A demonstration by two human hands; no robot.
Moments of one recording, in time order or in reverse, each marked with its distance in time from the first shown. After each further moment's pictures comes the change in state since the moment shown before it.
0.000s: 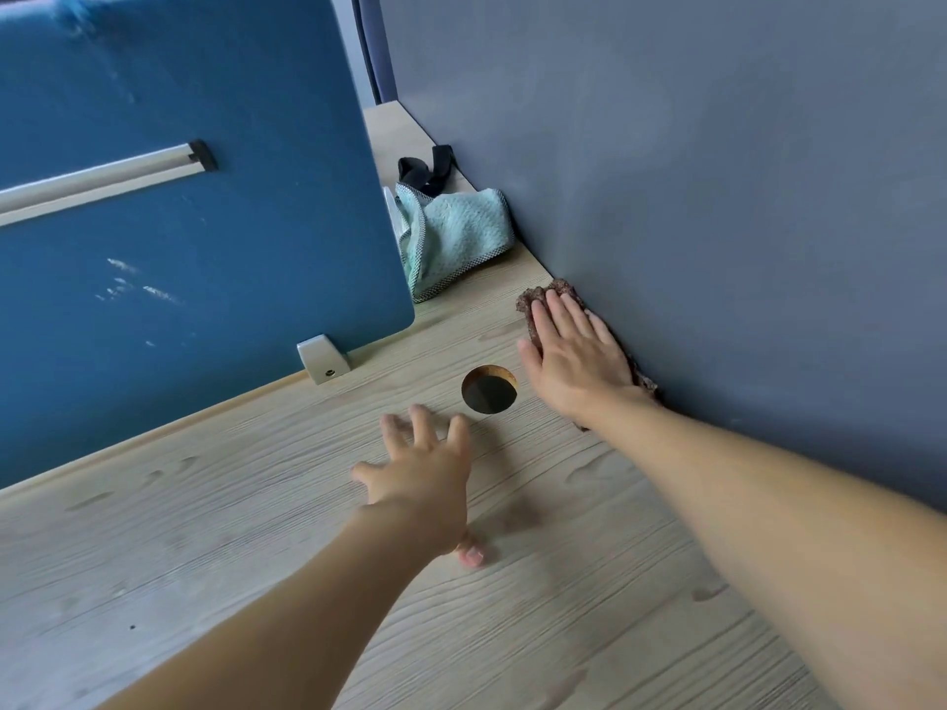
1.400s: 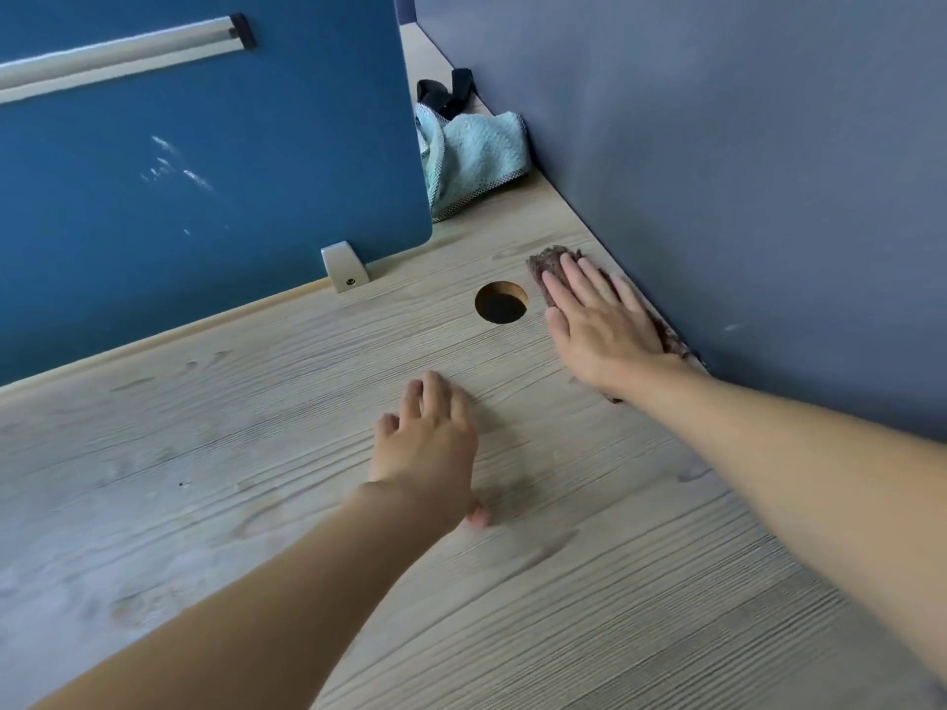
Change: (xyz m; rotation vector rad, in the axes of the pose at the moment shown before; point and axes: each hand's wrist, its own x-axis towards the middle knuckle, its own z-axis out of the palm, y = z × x) left_hand -0.065 -0.004 0.042 0.021 0.035 0.062; right_hand -0.069 0.009 0.000 -0.068 -0.008 -0.102
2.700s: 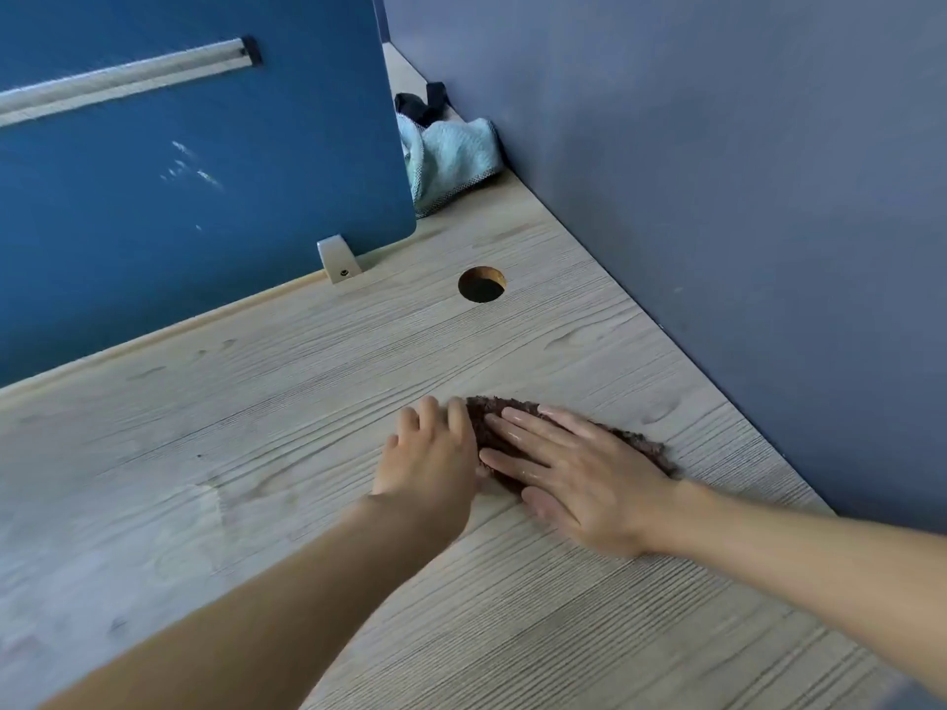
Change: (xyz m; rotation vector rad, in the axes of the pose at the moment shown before) left_hand -0.046 0.010 0.027 -0.050 0.135 0.069; right_hand -0.181 -0.029 0.005 -0.004 -0.076 -0.649
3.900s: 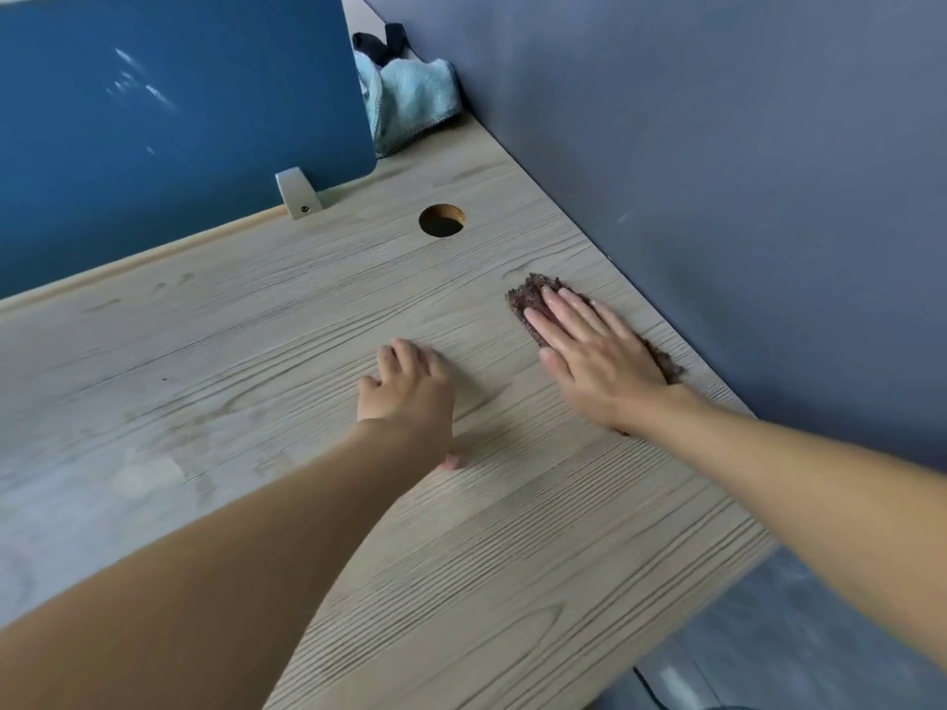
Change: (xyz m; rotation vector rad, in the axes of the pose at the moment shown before) left_hand -0.028 0.025 0.006 0.120 -0.181 -0.052; right_hand -0.027 0.032 0.005 -0.024 0.067 0.577
